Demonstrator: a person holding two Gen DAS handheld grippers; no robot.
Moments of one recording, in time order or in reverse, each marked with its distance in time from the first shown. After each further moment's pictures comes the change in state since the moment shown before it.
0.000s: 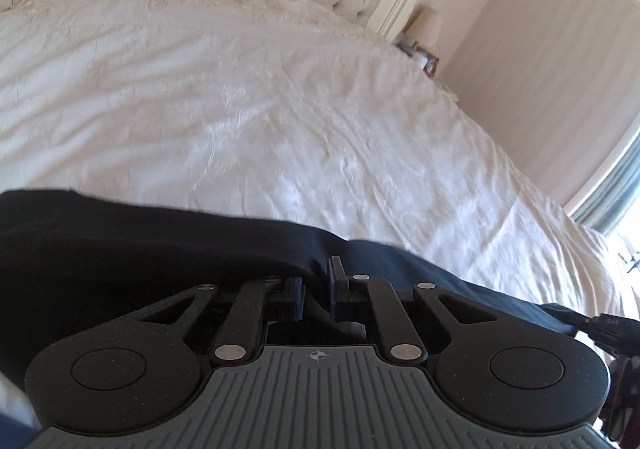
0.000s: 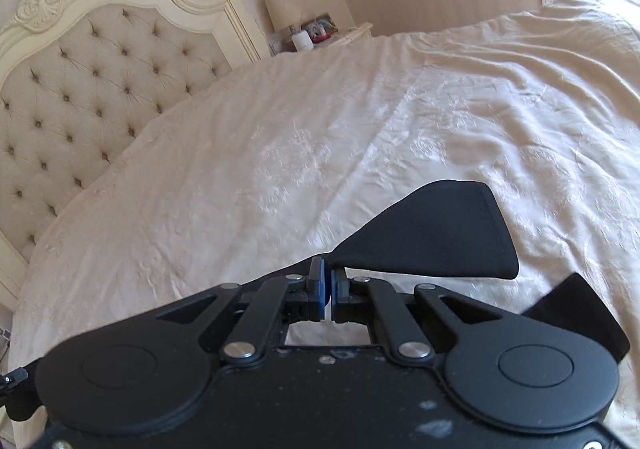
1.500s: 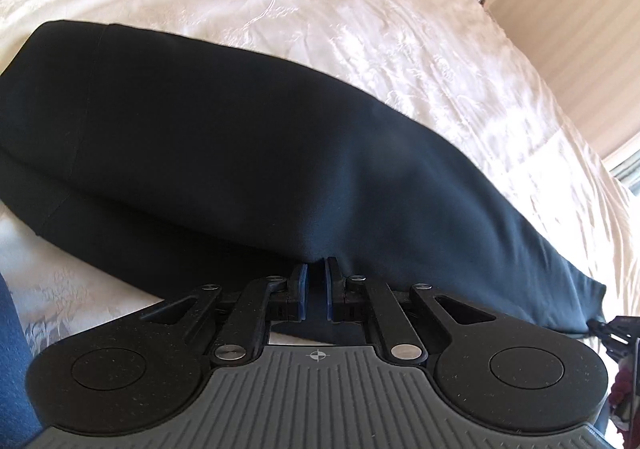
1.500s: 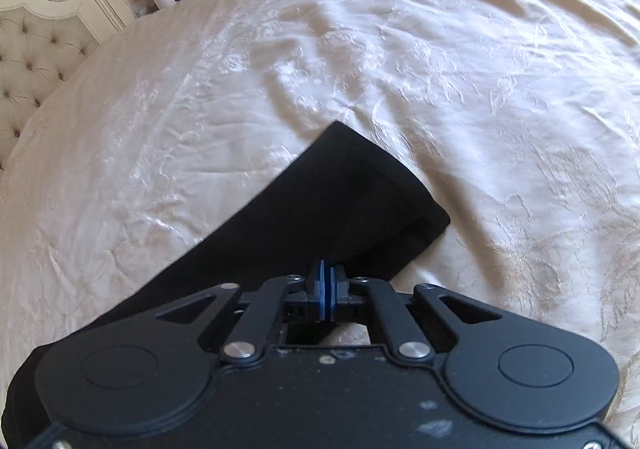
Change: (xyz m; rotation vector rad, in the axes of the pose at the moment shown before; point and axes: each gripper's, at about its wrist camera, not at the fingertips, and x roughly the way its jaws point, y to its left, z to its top) left arm 0.009 0.039 -0.072 -0.090 0.220 0.088; right arm -0.008 -0.112 -0.058 0.244 0.167 -0.273
